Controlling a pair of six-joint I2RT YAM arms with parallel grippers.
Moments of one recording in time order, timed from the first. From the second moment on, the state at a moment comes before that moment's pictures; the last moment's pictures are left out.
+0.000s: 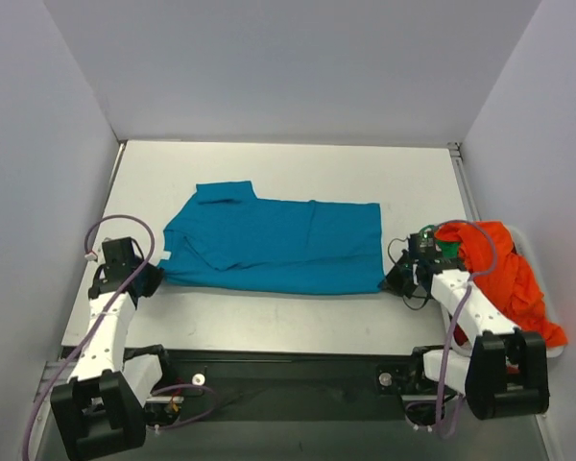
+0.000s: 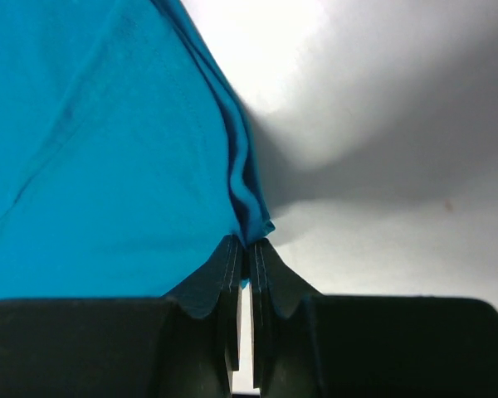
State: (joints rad) left arm 0.21 0.98 0.57 -0.49 0.01 -0.84; right arm 0.08 1.21 0.59 -0.51 -0.08 0.75
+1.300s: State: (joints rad) left arm -0.07 1.15 0.59 -0.39 0.02 -0.88; right arm 0.99 1.66 1.28 -0.51 0.33 0.51
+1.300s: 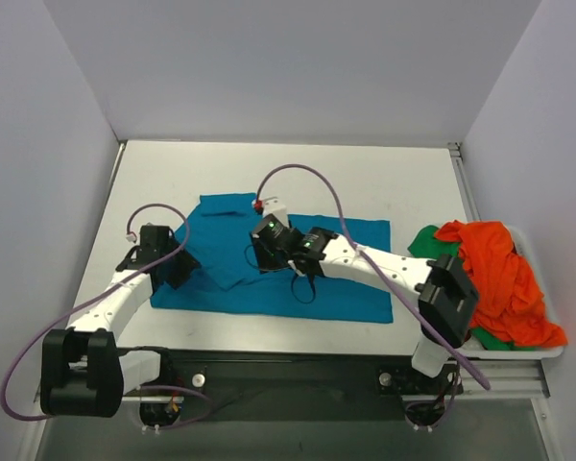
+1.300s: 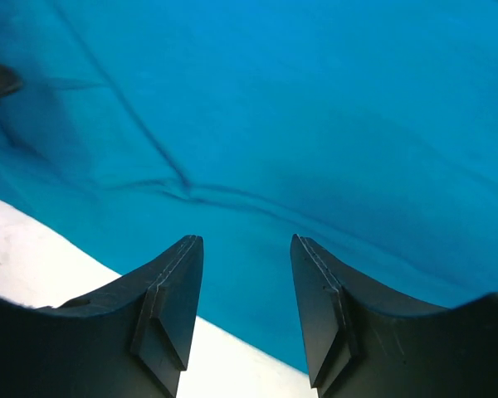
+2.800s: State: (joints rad) left arm 0.28 1.14 0.79 -0.39 0.24 -0.75; right arm 1.19 2.22 1.70 -0.43 0.32 0.22
